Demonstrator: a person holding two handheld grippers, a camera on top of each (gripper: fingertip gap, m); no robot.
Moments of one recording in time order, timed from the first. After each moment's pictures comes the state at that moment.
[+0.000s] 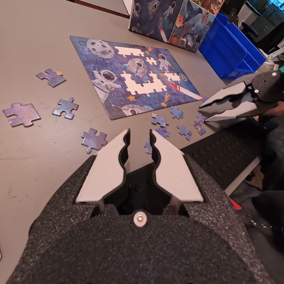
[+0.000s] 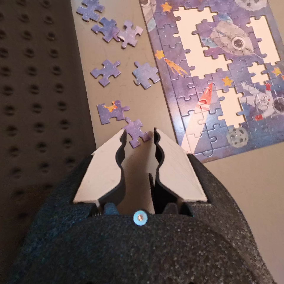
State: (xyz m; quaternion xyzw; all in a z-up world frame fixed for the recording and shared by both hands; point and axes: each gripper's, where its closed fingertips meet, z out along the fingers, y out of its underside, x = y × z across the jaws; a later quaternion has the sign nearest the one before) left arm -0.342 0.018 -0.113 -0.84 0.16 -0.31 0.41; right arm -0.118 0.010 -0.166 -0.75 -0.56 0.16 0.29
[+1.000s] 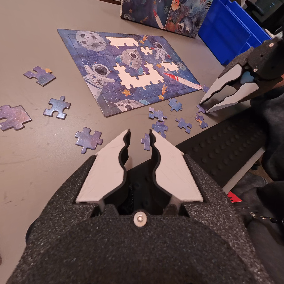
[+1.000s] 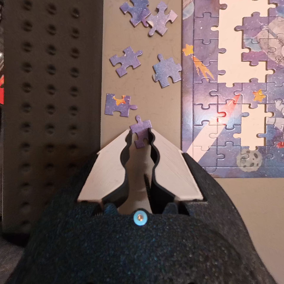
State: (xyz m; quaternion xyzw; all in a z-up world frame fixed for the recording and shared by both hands) left arm -0.334 0.013 -0.119 -0.85 0.19 -0.30 0.40; right arm -0.120 0.001 -0.170 -0.71 -0.65 0.19 0.20
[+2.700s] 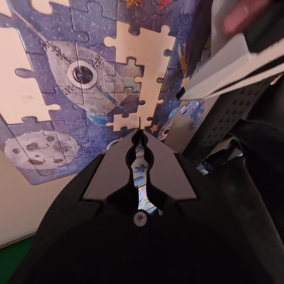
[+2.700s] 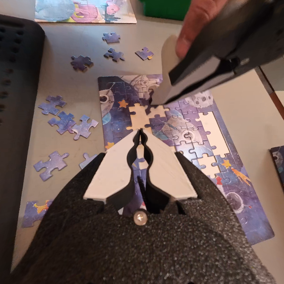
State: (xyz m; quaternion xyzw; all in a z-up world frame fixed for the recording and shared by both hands) left arm -0.261 0.148 -0.152 -0.70 0.66 -0.10 -0.25; right arm -0.217 0.114 -0.134 -0.70 -0.56 0.22 0.38
